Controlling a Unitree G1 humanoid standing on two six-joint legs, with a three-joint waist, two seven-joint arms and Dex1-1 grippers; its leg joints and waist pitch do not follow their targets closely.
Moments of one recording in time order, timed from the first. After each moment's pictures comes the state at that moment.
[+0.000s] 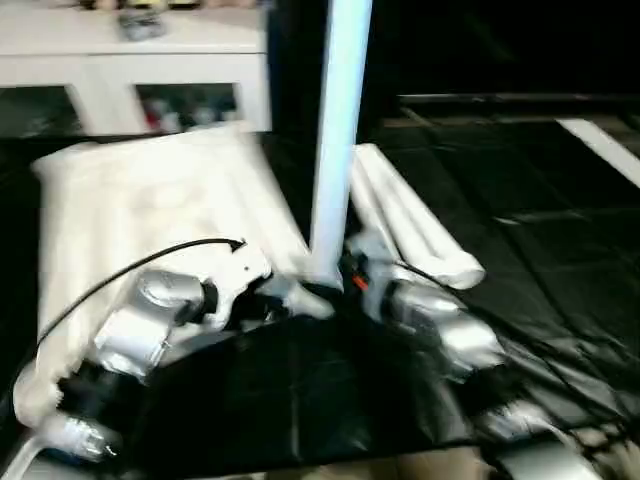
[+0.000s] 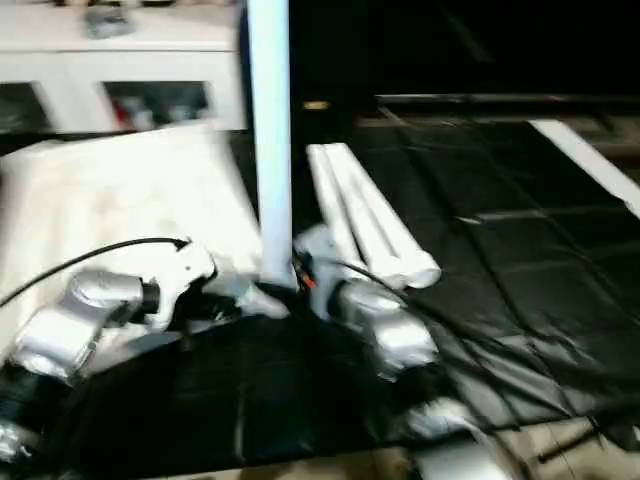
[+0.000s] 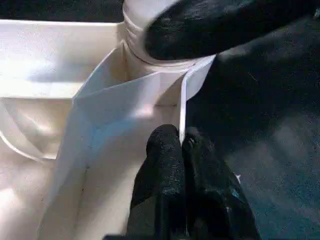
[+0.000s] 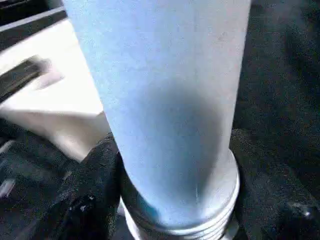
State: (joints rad) left arm -0.43 0.38 -0.19 0.19 0.02 0.60 -0.89; right arm -0.60 0.04 0.11 0.71 0.13 0.19 0.54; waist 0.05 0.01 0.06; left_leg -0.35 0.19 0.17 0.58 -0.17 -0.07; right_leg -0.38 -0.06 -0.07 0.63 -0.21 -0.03
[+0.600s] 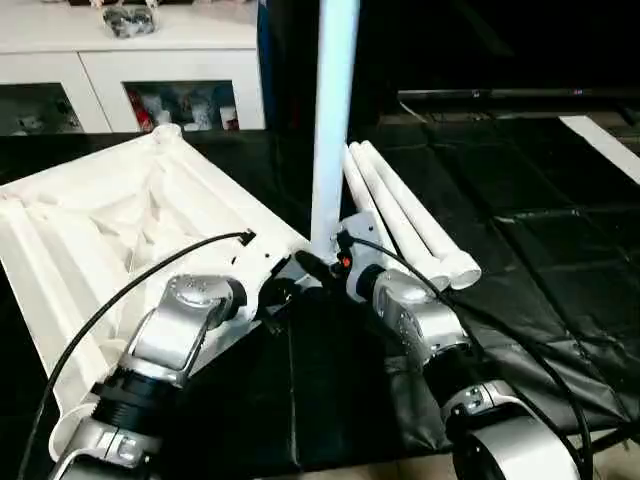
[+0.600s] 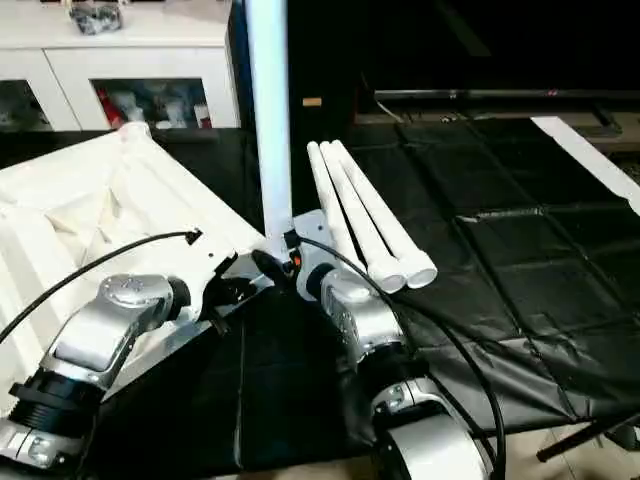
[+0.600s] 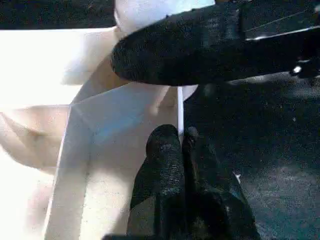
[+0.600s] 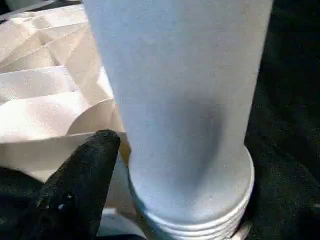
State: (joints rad) left arm -0.44 0.33 -0.22 0.16 0.03 0.65 -0.78; right arm -0.63 0.02 0.09 0.77 0.12 0.12 0.53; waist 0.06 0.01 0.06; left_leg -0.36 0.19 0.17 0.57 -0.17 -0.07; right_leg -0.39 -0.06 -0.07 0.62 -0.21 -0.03
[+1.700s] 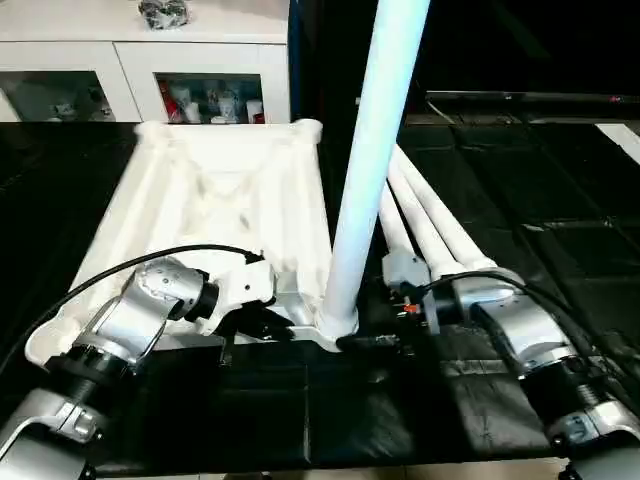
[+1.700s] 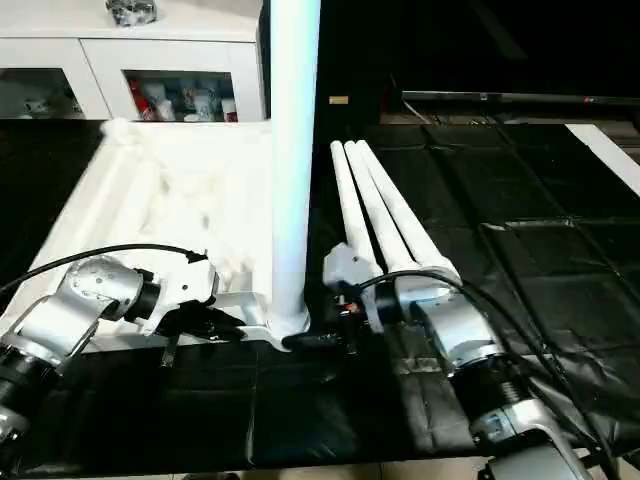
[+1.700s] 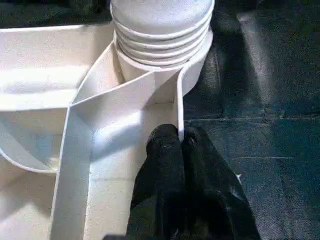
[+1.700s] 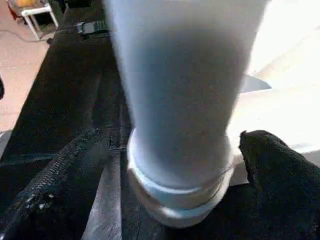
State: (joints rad) left arm -0.52 0.56 -0.37 0.38 0.00 0.10 -1.35; right arm -0.52 -0.34 0.29 0.45 0.16 0.16 1.26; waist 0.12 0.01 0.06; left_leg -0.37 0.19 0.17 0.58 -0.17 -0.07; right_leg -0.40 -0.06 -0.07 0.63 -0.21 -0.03
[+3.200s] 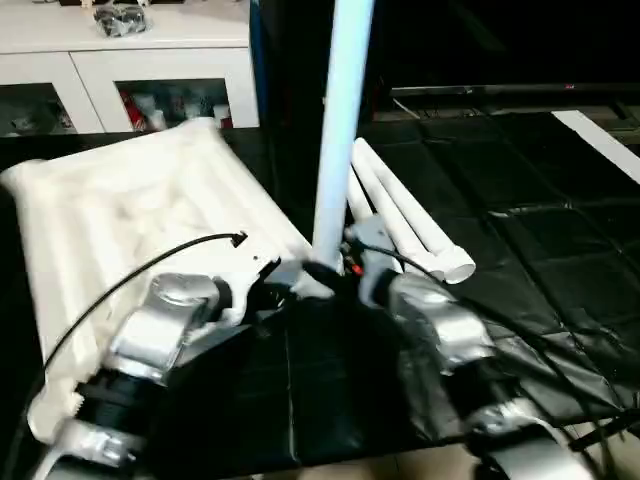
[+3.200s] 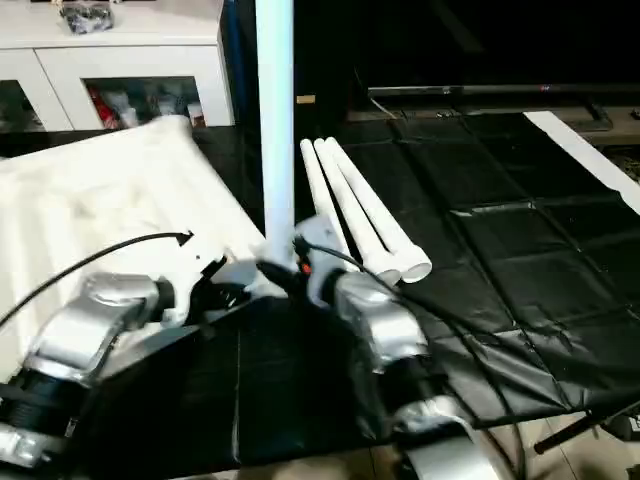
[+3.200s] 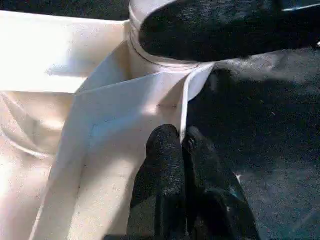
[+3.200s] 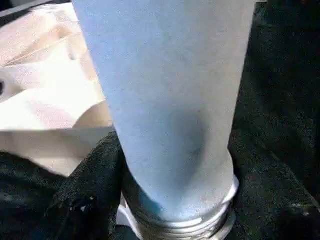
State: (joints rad) left arm -0.42 0.32 -0.17 0.10 0.00 0.75 -0.78; right arm -0.58 0.03 0.11 0.61 0.10 0.24 0.49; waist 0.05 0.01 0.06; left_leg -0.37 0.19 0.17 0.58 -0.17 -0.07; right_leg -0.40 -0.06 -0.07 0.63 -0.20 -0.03
